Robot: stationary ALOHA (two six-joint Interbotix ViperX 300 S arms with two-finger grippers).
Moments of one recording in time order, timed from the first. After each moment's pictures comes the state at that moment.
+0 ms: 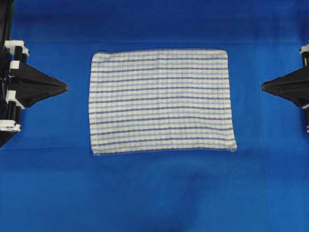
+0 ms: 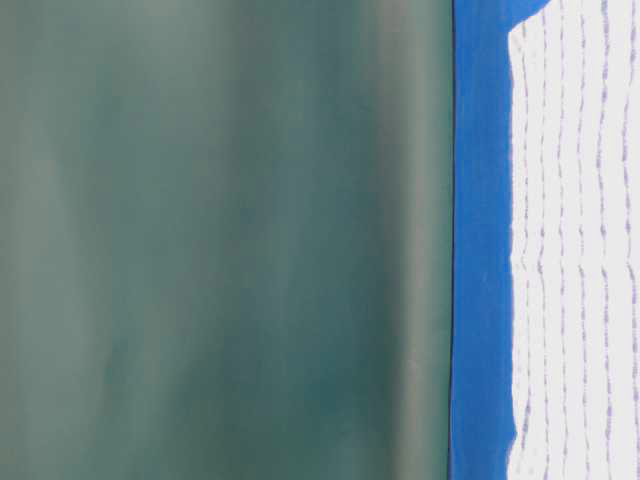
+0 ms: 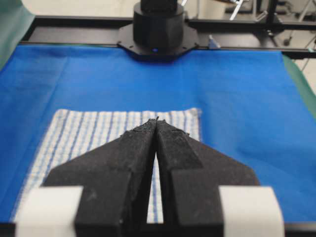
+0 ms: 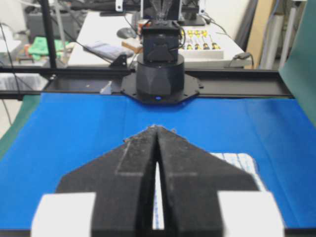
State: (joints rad) left arm 0.00 -0.97 1.18 0.00 -0.29 0.00; right arm 0.00 -0.97 1.18 0.00 -0.29 0.00
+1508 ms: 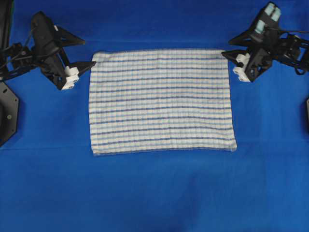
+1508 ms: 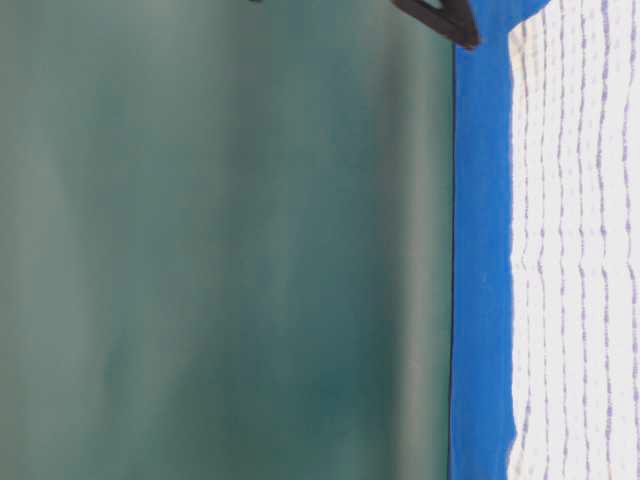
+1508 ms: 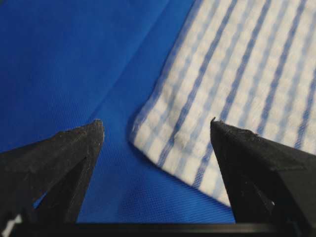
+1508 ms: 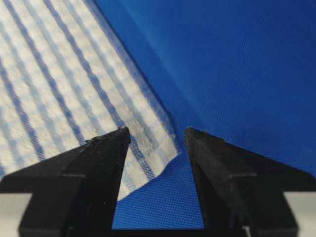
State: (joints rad) left arm 0.49 -0.22 1.23 -0.02 -0.56 0.07; right arm -0.53 -0.10 1.09 0.04 -0.33 0.01
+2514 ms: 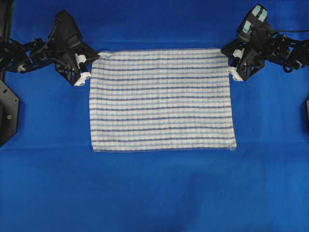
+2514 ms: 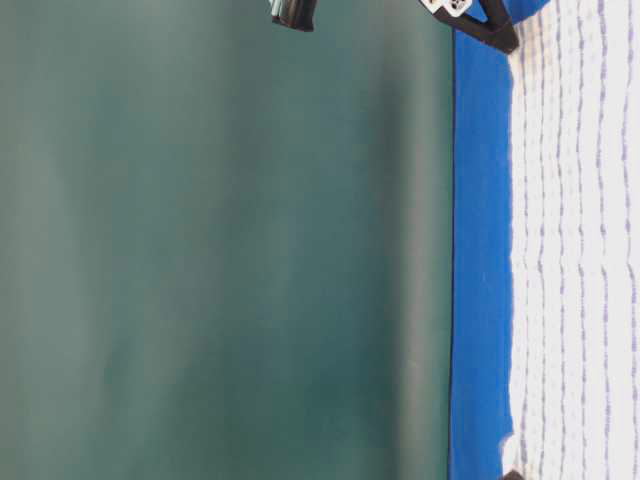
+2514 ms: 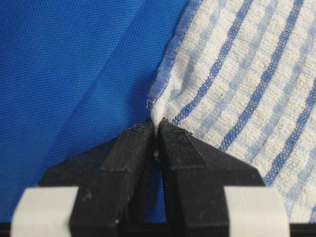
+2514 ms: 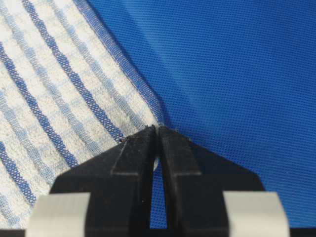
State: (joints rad) left arm 0.56 0.02 1.13 -0.02 -0.50 0.06; right arm -0.56 0.02 1.05 0.04 -0.35 0.01
